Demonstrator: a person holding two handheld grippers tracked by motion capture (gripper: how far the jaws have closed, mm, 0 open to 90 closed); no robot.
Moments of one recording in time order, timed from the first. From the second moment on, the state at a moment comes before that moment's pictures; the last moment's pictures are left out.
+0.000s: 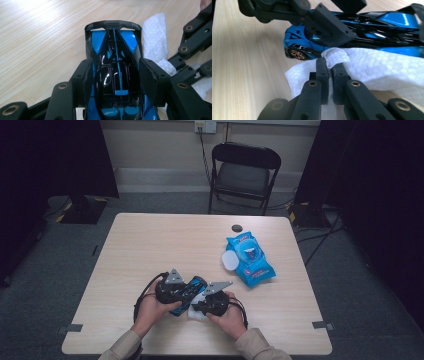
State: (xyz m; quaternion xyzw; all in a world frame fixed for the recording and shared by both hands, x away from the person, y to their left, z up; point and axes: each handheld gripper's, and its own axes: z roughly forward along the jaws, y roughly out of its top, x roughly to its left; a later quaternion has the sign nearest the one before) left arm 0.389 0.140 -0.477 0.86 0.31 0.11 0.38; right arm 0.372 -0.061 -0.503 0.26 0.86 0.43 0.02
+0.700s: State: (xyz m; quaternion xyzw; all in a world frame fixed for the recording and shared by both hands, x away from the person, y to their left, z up) left arm 0.388 0.139 -0.477 0.86 0.31 0.11 0.38; right arm 0.353 -0.040 -0.505 0.22 0.87 0.44 -0.01
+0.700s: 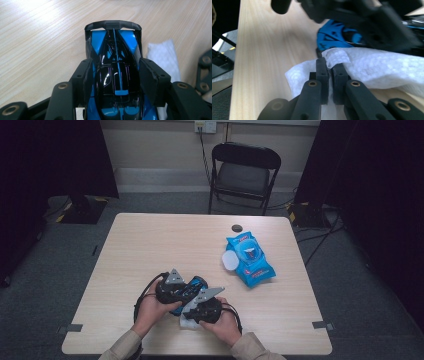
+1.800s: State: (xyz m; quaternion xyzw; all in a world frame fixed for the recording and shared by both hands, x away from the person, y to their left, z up) left arm 0.388 0.140 -0.477 0.86 0.31 0.11 0.38; right arm 0.366 -0.097 -0.477 0.26 0.84 0.47 0.02
